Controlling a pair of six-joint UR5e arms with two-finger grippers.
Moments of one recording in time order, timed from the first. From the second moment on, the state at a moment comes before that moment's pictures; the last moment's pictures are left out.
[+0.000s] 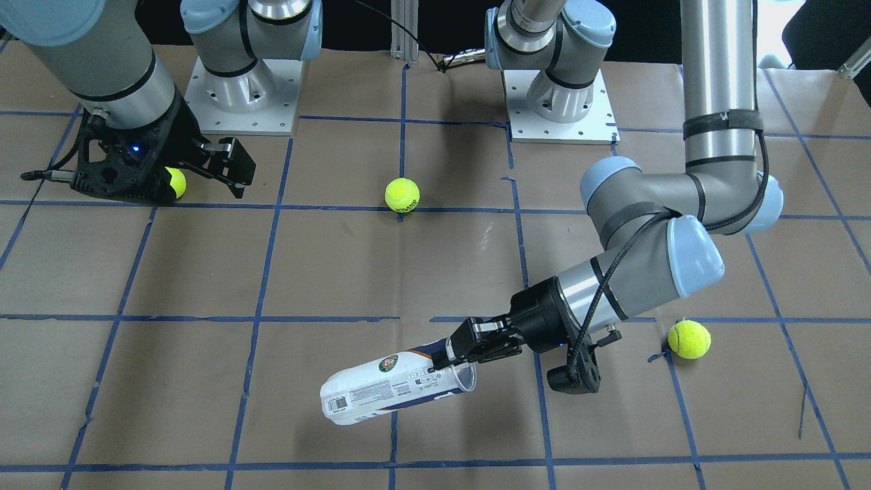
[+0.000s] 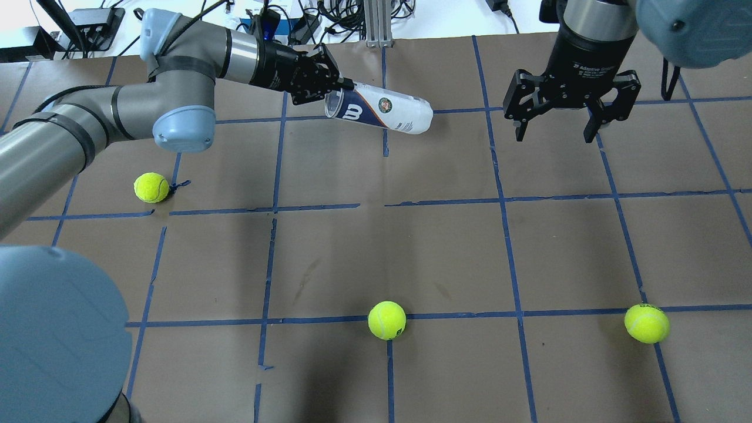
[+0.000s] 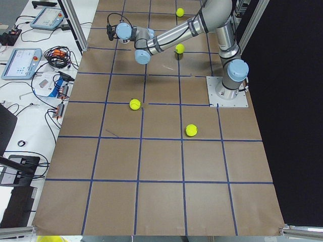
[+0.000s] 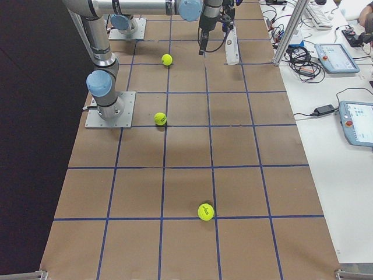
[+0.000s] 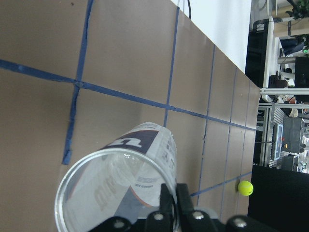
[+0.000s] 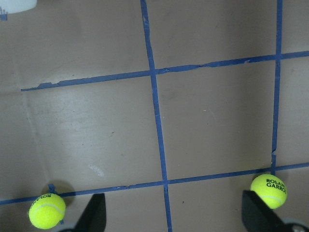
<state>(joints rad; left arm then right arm) -1.55 -2.03 -1.59 -0.80 0.68 -0.33 1.59 -1.47 1.48 -1.45 -1.59 0.13</state>
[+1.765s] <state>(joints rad) -1.84 -2.16 -1.11 -1.34 1.69 0.06 1.60 -1.46 1.49 -1.45 -1.59 0.11</state>
